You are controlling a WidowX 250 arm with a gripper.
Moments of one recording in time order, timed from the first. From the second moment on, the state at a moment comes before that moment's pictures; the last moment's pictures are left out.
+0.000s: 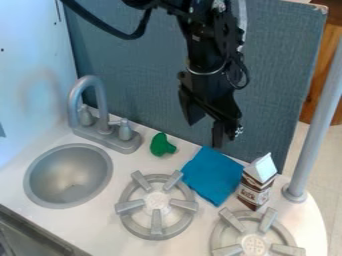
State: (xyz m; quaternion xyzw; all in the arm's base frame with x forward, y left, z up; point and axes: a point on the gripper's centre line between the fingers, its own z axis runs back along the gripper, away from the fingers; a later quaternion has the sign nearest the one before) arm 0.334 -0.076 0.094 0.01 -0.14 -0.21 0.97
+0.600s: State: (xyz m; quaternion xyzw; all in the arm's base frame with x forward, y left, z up) arm 0.366 -0.016 0.041 0.03 -0.08 -0.13 0.99
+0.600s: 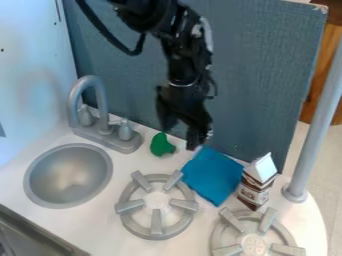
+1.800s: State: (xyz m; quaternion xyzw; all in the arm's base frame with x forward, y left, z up) arm 0.423 0.066 -0.024 0.09 -0.04 -0.18 0.98
